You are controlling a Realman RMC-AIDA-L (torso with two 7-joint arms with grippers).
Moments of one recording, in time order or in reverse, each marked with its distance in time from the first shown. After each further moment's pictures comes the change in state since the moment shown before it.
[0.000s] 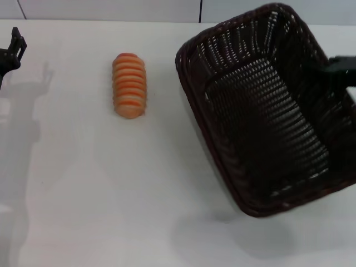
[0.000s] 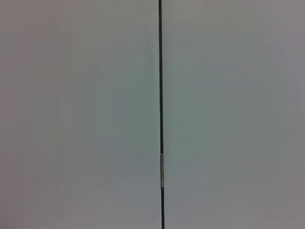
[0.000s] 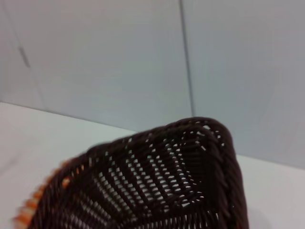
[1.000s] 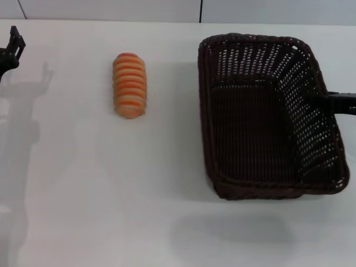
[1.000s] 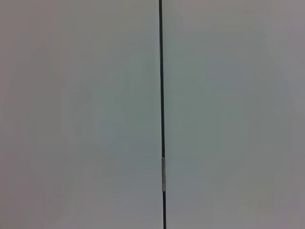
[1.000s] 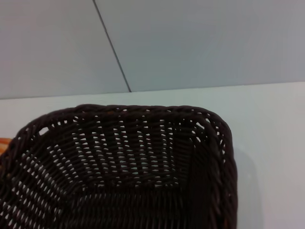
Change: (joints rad) left arm 0.004 0.002 0.002 0.000 0.000 0.013 0.000; right arm -0.012 0.006 -0.077 0.154 -0.154 0.147 0.278
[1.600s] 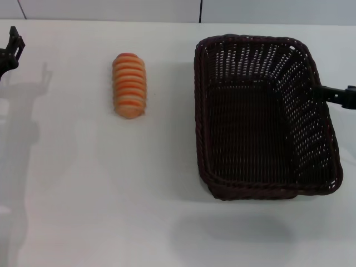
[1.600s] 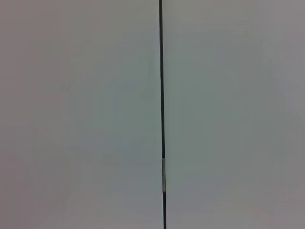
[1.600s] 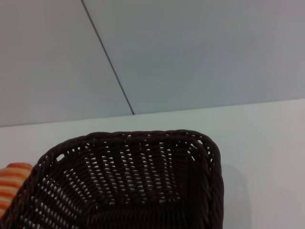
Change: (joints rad) left arm 0.002 -0.001 0.000 0.000 0.000 0.005 0.001; right arm -0.124 0.000 -0.015 -0.215 -0.003 -0.052 0.092
